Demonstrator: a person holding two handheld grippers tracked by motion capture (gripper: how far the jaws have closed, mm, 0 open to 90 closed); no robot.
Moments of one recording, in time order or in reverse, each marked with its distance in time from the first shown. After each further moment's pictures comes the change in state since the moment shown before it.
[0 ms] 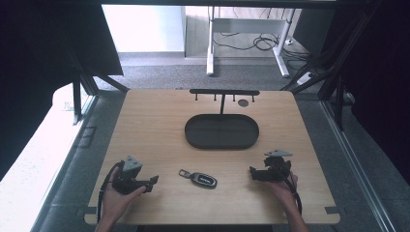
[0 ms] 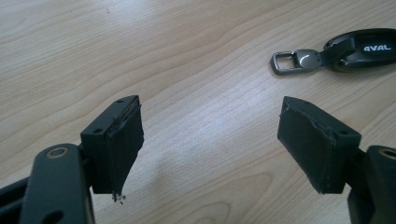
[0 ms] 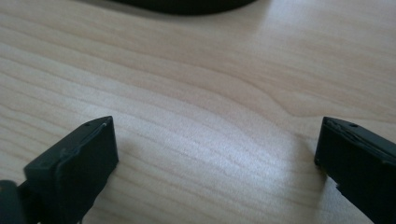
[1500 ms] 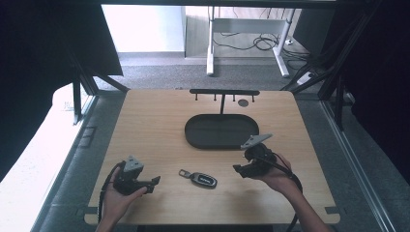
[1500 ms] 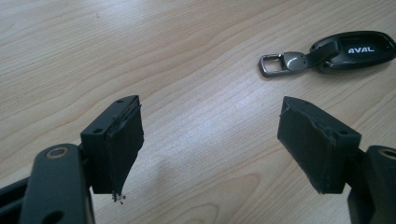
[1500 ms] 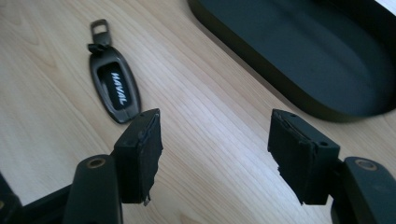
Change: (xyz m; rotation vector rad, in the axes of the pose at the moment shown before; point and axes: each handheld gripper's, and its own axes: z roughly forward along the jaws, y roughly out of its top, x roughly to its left) left arm -0.005 0.002 -0.003 -0.016 -0.023 0.012; right arm 0.079 0.084 -0.085 0.082 0.262 -0.401
